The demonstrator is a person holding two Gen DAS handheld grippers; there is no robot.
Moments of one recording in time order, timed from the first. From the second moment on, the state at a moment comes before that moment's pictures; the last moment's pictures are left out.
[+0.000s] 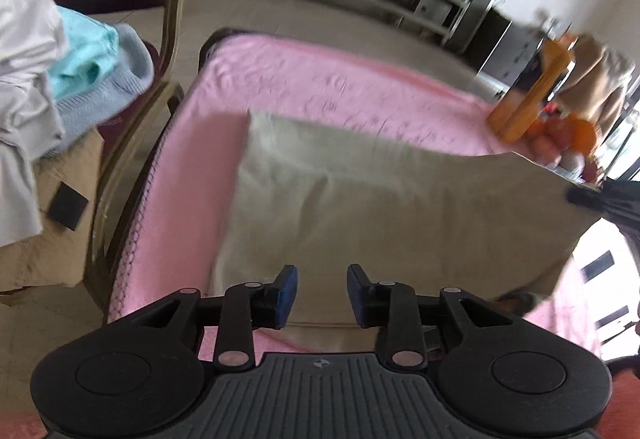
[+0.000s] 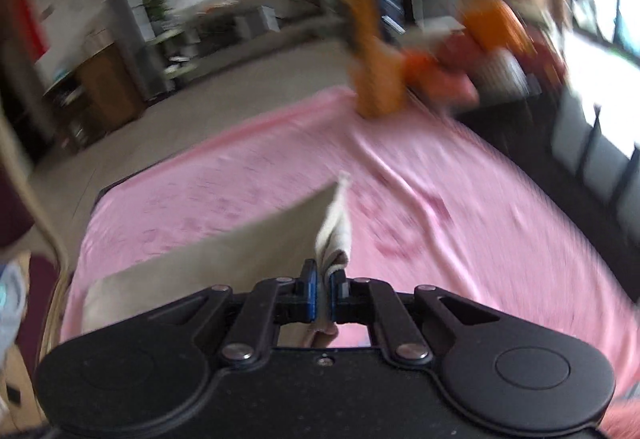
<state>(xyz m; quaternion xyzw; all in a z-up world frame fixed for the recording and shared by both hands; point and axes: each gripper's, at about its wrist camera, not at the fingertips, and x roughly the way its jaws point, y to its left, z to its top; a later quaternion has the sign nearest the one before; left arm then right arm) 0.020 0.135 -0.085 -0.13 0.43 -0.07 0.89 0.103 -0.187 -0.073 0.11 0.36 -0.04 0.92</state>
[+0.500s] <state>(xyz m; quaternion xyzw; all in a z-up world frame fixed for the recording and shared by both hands) -0.003 0.216 -0.094 -0.20 0.43 0.03 0.88 0.058 0.078 -0.106 -0.25 0.32 0.27 0.87</state>
